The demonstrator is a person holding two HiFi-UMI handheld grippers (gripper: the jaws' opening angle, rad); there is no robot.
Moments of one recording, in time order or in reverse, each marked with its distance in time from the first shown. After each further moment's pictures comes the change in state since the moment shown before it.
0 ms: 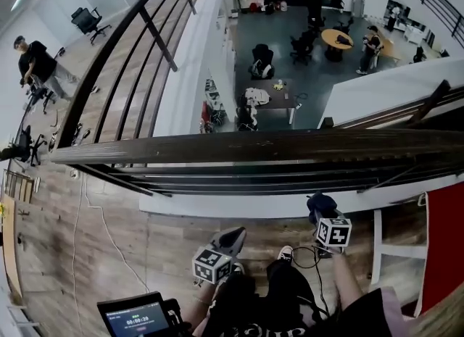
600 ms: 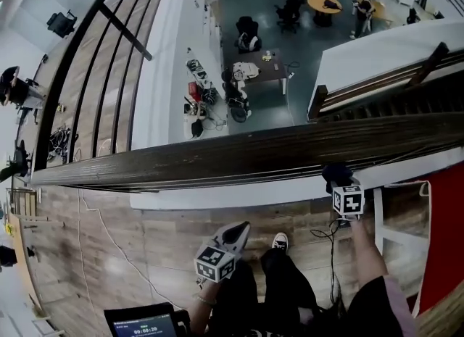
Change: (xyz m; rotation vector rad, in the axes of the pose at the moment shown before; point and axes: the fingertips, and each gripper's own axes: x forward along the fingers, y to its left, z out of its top) left arm 0.154 -0.057 -0.020 -0.007 0.115 -0.052; right arm 0.092 -0.216 0.012 -0.095 0.095 -0.095
